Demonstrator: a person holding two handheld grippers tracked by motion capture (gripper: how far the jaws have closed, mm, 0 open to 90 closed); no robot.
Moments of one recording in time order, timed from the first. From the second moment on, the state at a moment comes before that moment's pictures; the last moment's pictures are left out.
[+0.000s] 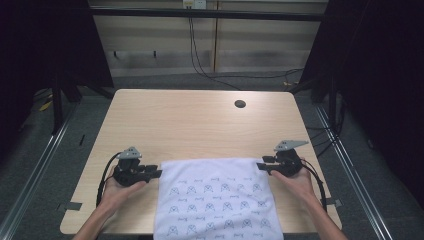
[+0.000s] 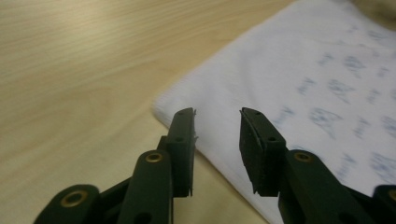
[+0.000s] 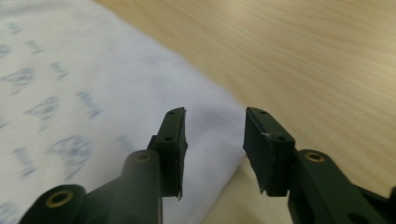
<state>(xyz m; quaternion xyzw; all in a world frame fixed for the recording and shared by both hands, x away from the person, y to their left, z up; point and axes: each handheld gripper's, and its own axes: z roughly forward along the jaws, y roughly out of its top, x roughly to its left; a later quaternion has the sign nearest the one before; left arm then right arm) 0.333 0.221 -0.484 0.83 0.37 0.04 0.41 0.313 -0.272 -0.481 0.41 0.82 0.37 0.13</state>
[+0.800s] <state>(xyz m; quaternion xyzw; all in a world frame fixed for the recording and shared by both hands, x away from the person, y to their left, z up) 0.342 0.206 -0.501 0.84 0.36 0.07 0.39 0.317 -0.262 -0.501 0.42 0.83 0.37 0.08</state>
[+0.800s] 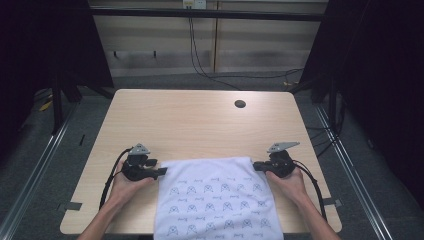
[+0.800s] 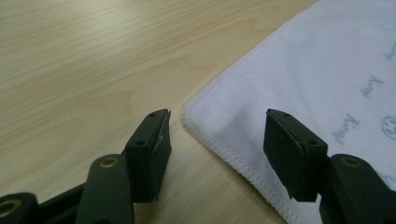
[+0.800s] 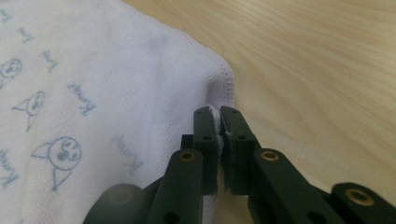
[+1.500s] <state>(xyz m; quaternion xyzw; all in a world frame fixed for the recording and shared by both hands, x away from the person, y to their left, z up) 0.361 0.219 -0.446 0.79 0.35 0.05 0.51 0.335 -0.292 -0.443 0.43 0.76 0.48 0.11</state>
